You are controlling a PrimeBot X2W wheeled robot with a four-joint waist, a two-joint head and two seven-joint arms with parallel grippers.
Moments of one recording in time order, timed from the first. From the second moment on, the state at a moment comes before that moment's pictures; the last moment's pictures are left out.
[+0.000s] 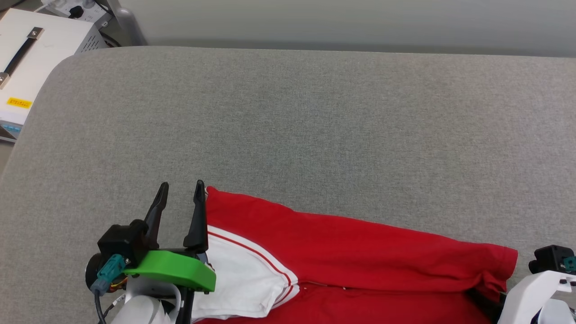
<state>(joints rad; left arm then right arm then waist) -0.10 0.33 -0.36 -0.01 -0.56 0.21 -0.25 0.10 -0.21 -0.07 0.09 0.61 0.13 0.71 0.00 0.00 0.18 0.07</state>
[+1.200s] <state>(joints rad) -0.09 0.35 -0.40 0.03 -0.53 0.23 -0.24 0.04 -0.17 -0.37 -0.01 0.81 0.13 1.05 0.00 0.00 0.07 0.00</state>
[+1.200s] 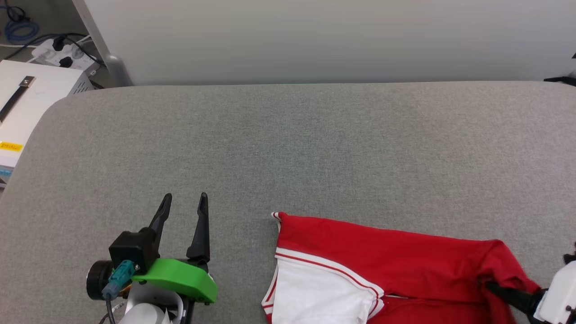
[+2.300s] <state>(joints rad) -0.17 0.29 -0.44 0.09 -0.52 0.18 -0.25 -0.16 -0.05 0.17 0.14 1.27 0.13 0.95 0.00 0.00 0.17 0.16</state>
